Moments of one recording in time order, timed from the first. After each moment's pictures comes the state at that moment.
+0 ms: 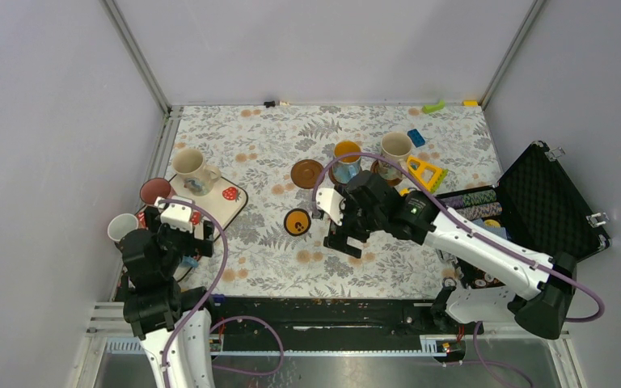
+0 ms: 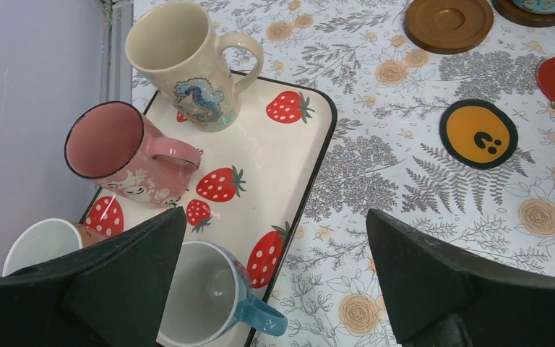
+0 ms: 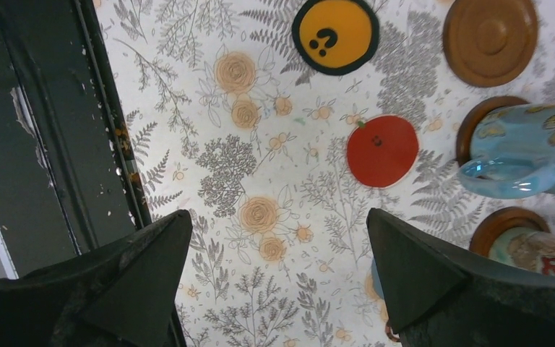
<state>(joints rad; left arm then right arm) 0.31 0.27 0.73 -0.82 0.43 0.33 0.94 1.23 1.17 -0.78 -0.17 -0.43</state>
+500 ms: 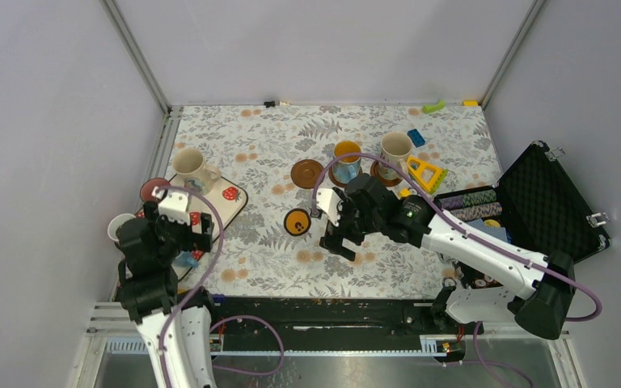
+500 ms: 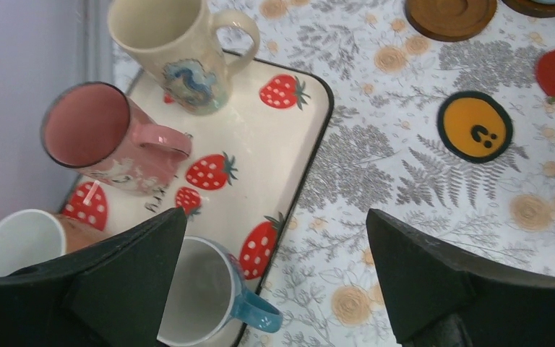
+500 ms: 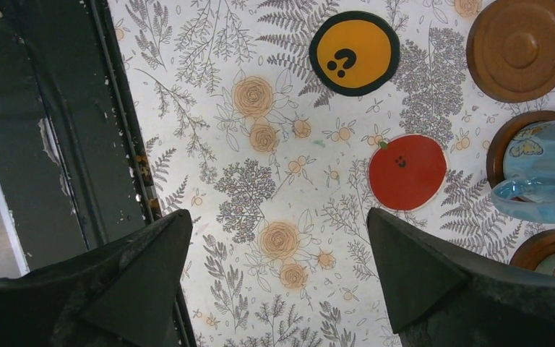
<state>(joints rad) 0.35 0.33 0.74 -0.82 0.45 0.33 0.94 1.23 1.08 -0.66 -0.23 -0.36</state>
